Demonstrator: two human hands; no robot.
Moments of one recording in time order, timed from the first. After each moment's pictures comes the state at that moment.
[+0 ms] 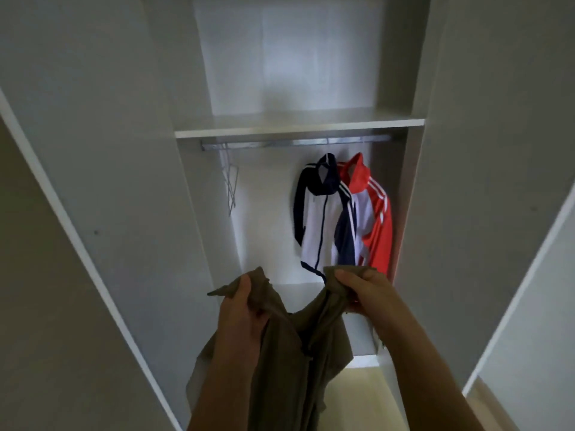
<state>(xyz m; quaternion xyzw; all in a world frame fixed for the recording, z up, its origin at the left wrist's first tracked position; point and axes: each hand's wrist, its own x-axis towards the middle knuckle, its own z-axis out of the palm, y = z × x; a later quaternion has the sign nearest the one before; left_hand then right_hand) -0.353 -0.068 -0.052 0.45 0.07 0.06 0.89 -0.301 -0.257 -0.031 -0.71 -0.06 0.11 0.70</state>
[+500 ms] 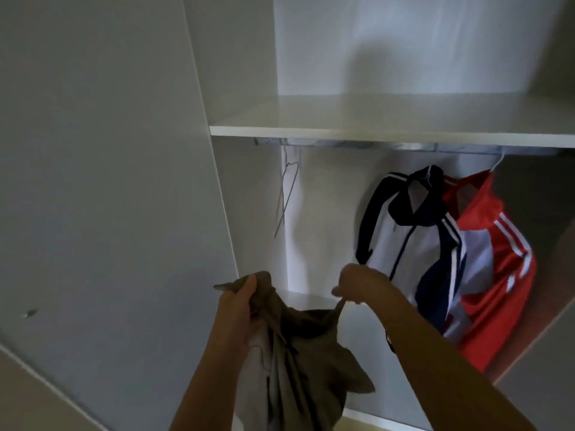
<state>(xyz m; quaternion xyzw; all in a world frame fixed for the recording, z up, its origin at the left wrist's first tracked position) -0.131 0.066 -0.062 0.50 0.31 0.25 0.77 0.043 -0.071 -0.062 -0.94 -0.22 0.24 0.13</state>
